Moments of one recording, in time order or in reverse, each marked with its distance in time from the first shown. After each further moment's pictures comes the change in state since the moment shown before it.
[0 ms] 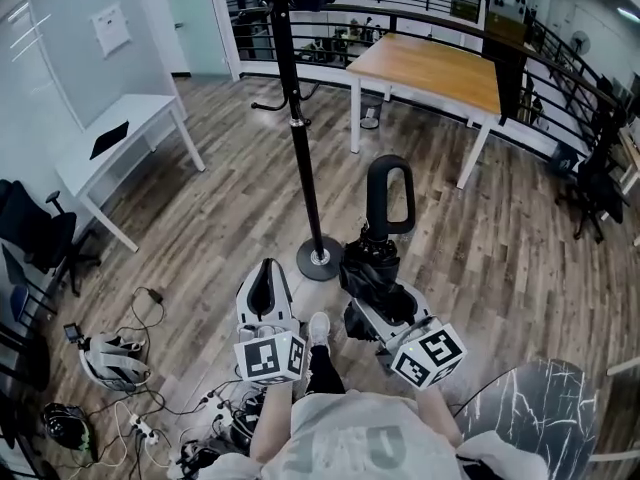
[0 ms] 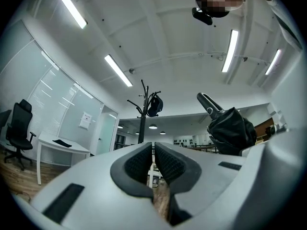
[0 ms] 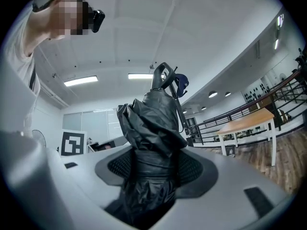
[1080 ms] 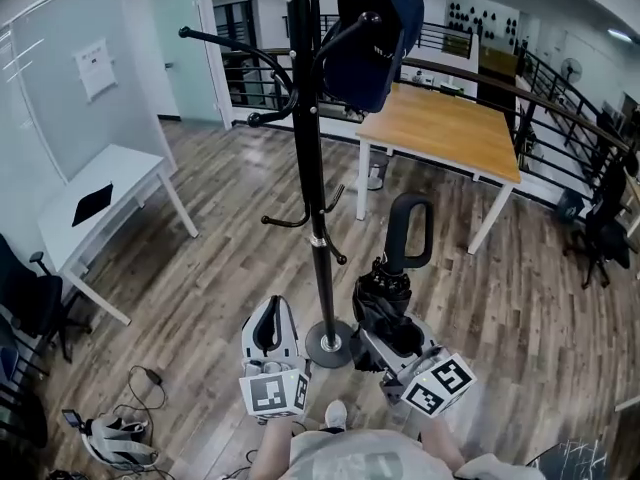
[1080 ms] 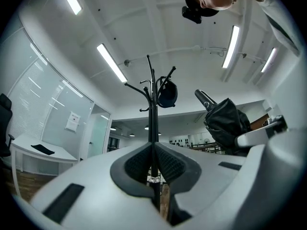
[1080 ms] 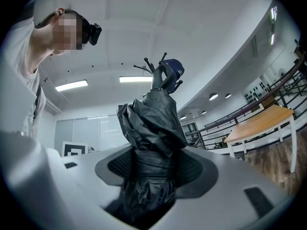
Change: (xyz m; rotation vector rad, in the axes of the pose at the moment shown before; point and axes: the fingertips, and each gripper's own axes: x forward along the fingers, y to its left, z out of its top) left arm 0.319 0.132 -0.022 0.039 -0.012 -0.089; right arm 0.305 -0.137 0.076 0.029 -0.082 0.007
